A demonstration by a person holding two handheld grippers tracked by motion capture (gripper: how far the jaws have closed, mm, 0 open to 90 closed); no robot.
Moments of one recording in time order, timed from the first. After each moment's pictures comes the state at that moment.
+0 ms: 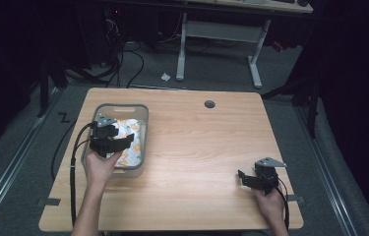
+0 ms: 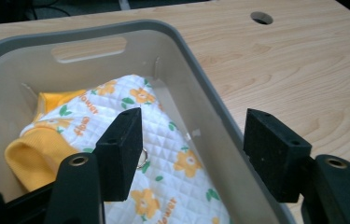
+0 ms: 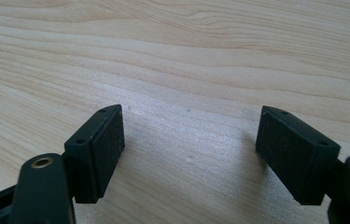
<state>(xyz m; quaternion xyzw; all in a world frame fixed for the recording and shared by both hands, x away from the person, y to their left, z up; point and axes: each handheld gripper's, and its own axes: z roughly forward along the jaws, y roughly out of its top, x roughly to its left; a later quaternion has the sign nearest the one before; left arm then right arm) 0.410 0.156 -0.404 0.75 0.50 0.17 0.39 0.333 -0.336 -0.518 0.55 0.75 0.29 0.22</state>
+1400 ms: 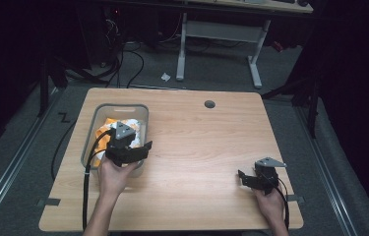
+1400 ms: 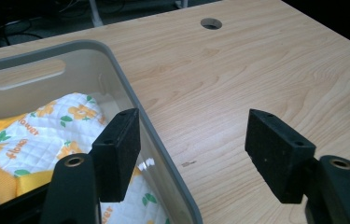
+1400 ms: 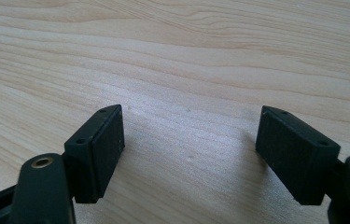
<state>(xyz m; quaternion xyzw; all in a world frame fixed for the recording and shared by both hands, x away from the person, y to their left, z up) 0.379 0.111 -0.393 0.78 0.44 0.18 0.41 0.333 -0.336 -0.518 0.55 0.75 0.29 0.22</state>
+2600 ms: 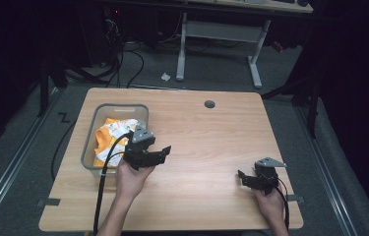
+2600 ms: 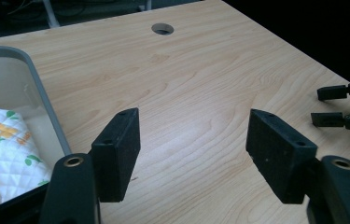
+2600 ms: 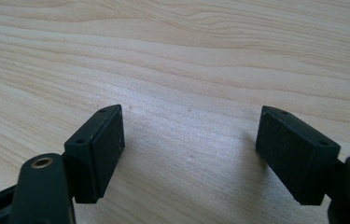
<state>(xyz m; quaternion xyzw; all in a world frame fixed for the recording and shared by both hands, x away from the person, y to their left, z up) 0.373 0.072 -0.398 0.78 0.41 0.13 0.45 0.333 -0.336 -0.518 0.55 0.75 0.29 0.22</state>
